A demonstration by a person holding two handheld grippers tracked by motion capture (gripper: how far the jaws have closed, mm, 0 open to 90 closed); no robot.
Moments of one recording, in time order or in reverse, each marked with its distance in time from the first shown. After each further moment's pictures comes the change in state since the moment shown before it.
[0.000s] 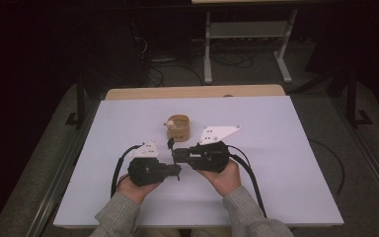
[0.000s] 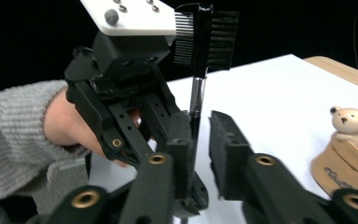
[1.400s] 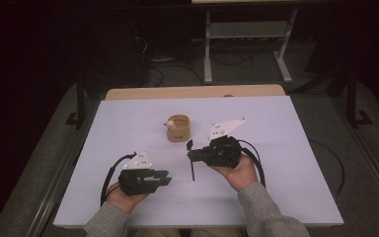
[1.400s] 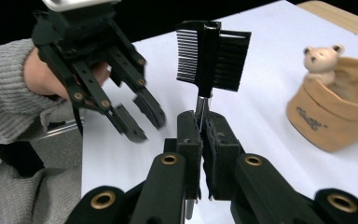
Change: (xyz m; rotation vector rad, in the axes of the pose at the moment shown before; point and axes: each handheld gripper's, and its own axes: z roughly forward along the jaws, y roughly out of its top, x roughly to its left) left arm -0.001 -0.030 -0.018 0.060 0.094 0.032; right arm -0.020 -0.002 -0.025 0.188 -0.027 0.054
